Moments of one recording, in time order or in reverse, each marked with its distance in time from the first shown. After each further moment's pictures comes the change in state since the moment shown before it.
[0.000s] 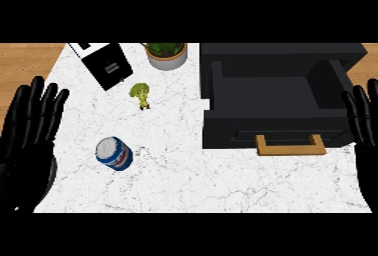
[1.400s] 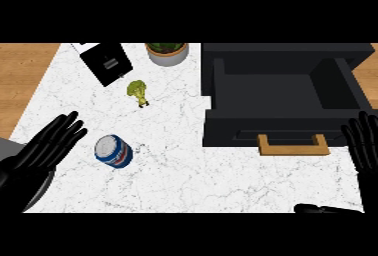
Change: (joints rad) left arm 0.132 0.167 0.090 -0.005 0.372 -0.353 0.333; right arm 0.197 0.051 -0.060 0.004 -0.013 0.015 0.151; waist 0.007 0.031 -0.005
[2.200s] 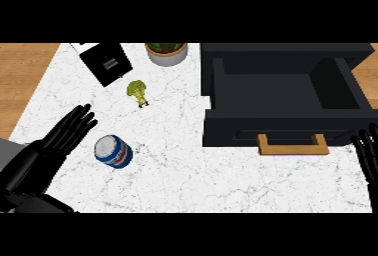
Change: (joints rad) left arm -0.074 -0.067 0.038 0.231 -0.126 -0.069 -0.110; right arm 0.069 0.010 -0.083 0.031 -0.033 0.095 -0.088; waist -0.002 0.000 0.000
